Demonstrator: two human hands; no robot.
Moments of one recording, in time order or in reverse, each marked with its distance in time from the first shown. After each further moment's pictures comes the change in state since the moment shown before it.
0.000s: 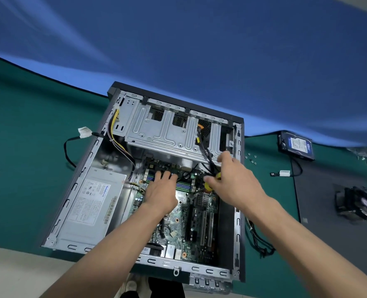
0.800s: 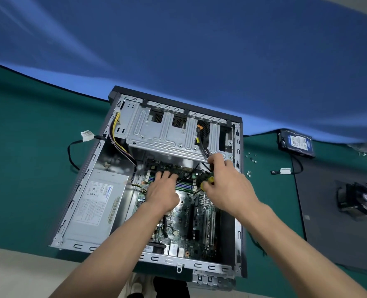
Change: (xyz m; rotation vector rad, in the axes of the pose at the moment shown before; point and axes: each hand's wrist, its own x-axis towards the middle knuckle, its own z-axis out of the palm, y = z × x) left_hand 0.000 -0.002 -0.002 -0.087 0.010 -0.012; right_hand -0.016 -0.012 0.010 0.004 0.054 -0.037
